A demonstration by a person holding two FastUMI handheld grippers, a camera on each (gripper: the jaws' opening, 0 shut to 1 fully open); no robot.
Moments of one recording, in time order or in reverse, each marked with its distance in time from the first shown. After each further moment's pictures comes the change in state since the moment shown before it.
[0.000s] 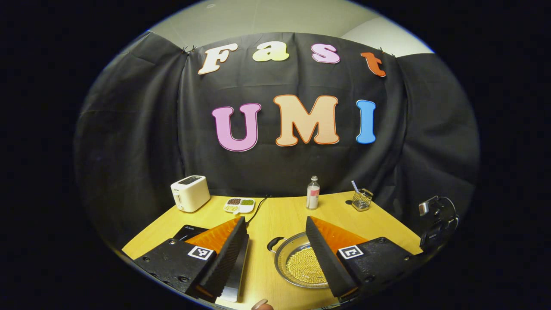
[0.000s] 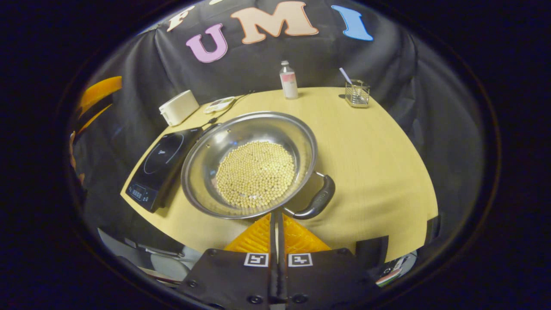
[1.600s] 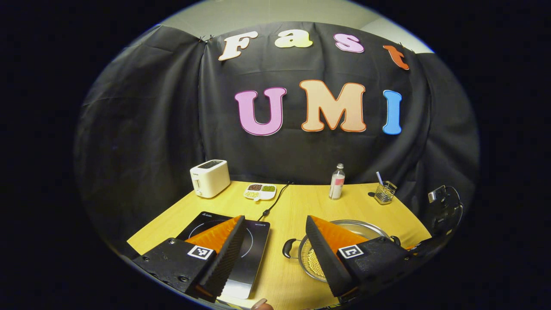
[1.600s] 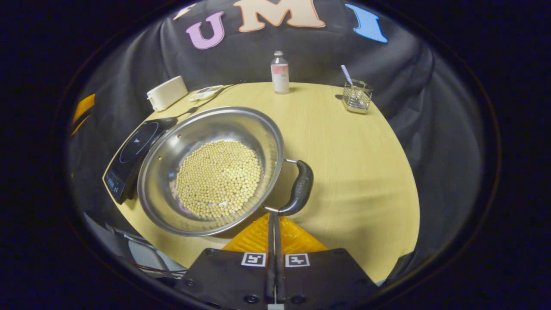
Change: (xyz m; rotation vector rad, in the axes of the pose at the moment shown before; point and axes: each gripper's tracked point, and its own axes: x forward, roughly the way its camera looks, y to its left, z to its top) left arm 0.008 0.040 -0.029 -0.056 0.086 0.146; right arm 0.052 -0.068 0.038 -0.151 0.041 -0.043
